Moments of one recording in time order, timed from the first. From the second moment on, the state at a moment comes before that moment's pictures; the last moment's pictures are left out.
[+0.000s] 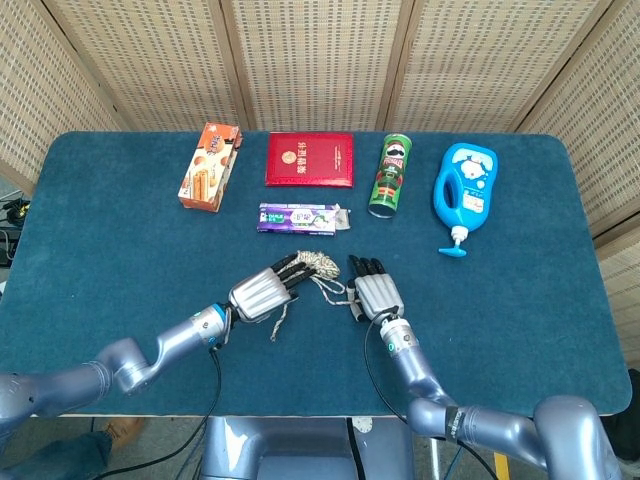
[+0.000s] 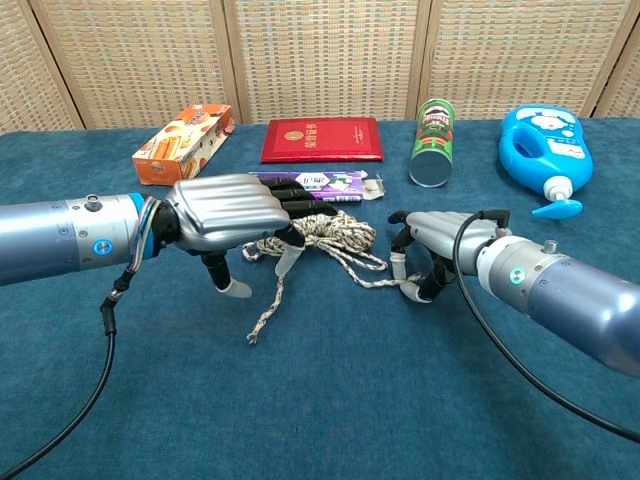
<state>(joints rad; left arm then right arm) -0.94 -1.67 -0.04 -1.09 1.72 0.83 0.14 0.78 -1.85 0.22 -1.23 -0.88 0.94 -0.49</state>
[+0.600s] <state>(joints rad) -0.99 -1.74 -0.02 -1.01 1.68 0.81 0.10 0.78 -1.85 0.23 -1.23 -0.87 0.92 -0.49</state>
